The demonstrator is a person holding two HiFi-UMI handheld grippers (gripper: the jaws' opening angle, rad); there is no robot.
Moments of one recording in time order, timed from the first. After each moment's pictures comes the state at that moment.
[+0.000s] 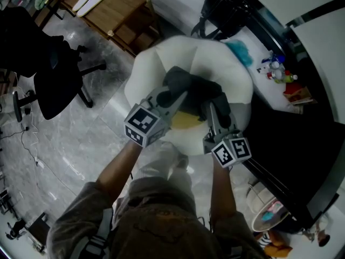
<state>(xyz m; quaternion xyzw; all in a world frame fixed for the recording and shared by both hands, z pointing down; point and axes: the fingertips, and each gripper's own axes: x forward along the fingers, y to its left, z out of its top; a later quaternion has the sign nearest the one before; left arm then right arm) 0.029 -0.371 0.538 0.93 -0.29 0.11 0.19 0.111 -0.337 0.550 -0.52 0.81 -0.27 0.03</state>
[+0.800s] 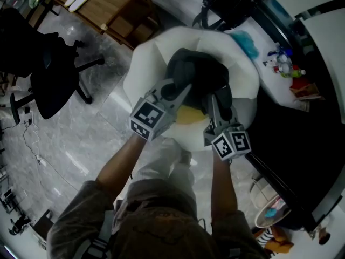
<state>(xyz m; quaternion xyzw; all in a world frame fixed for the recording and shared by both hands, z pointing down) 0.039 -0.389 0.587 0.93 -0.29 0.12 0.18 0.115 -0.355 0.603 -0.54 0.79 -0.27 0.03</state>
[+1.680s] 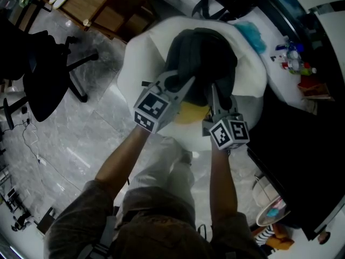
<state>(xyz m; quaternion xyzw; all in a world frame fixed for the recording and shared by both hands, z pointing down) 0.062 -0.423 0.673 0.93 -0.28 0.14 0.20 0.128 -0.398 0.692 -0.57 0.76 -0.29 0.01</state>
